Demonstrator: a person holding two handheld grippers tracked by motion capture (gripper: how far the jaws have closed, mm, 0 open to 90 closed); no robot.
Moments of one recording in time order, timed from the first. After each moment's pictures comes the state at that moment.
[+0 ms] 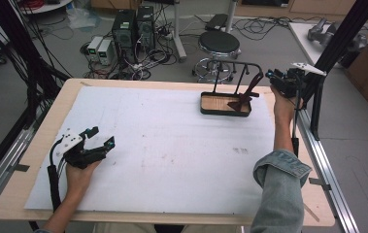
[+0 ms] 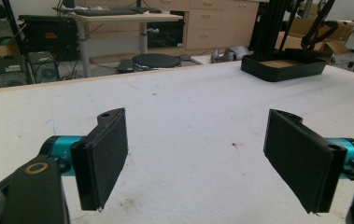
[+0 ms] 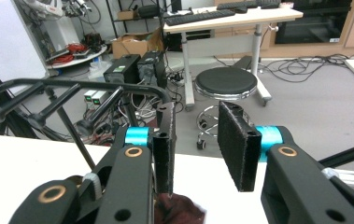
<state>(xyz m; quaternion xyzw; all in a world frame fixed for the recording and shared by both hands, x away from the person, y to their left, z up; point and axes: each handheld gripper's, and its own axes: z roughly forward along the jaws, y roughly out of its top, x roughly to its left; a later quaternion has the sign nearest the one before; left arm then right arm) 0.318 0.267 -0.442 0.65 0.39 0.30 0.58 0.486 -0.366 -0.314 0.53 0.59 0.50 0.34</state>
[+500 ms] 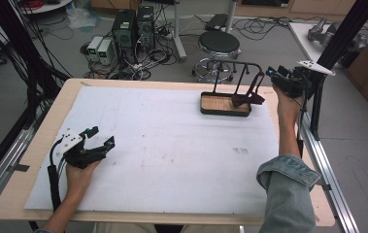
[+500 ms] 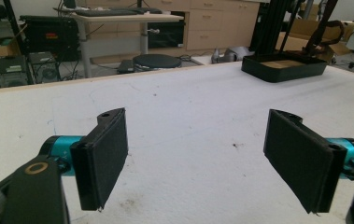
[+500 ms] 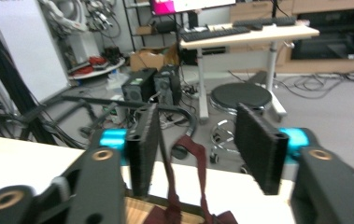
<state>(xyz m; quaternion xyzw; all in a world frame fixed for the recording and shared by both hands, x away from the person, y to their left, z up) 0.319 0.267 -0.443 0.65 0.39 0.30 0.58 0.466 -0.365 -0.294 0.50 0.59 0.54 0.33</state>
